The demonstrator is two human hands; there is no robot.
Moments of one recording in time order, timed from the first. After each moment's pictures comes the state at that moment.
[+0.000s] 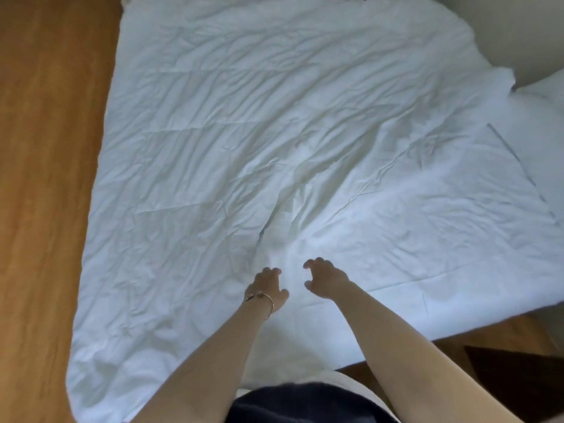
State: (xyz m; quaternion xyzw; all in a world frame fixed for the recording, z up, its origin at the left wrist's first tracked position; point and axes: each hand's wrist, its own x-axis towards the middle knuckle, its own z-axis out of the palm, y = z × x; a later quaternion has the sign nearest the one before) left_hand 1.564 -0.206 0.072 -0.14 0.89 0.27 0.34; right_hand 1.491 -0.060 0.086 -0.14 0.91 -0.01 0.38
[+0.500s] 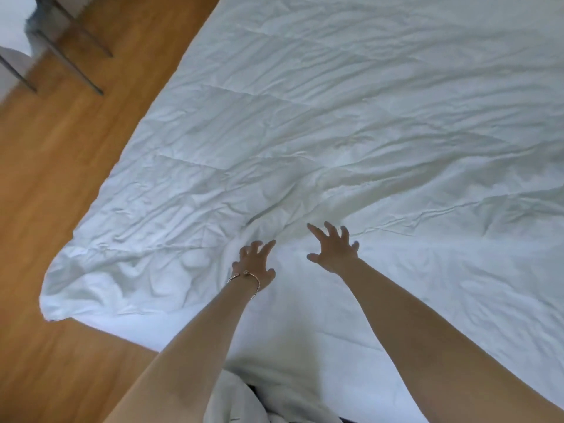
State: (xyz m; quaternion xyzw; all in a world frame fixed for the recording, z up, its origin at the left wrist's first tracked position) left_hand 1.481 -0.133 0.050 -0.36 0.86 0.26 0.27; right_hand 1.314 -0.013 0.058 -0.34 0.87 0.06 0.36
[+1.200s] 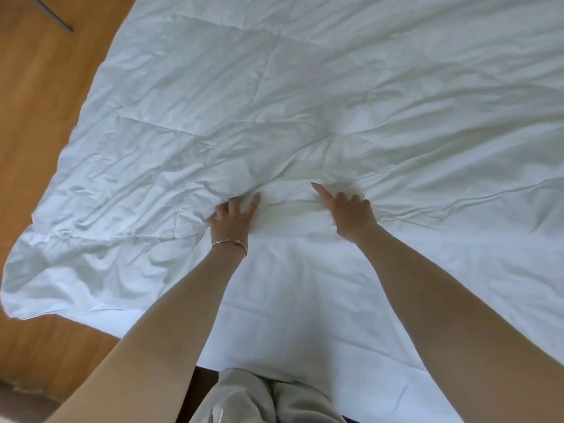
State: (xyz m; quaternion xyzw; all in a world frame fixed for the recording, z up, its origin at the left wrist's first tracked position) left_hand 1.433 -0.186 -0.016 -0.39 0.87 0.04 0.29; right_hand 1.229 -0.038 -0.023 -0.47 0.83 0.16 0.25
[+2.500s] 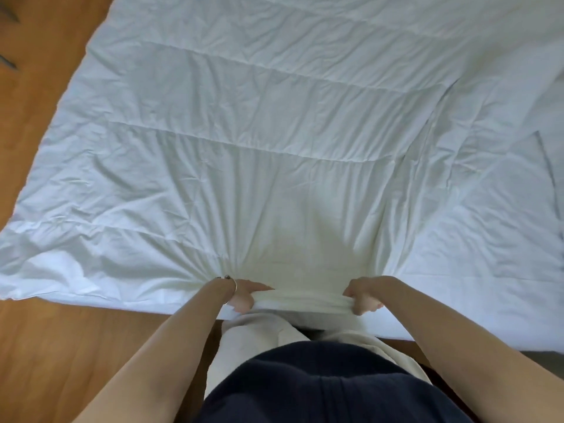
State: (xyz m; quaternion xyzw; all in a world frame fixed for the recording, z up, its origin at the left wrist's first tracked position) left_hand 1.582 -0.024 0.062 -0.12 0.72 0.32 0.60; right_hand 1.414 0.210 0.090 -0.29 0.70 0.23 0.61
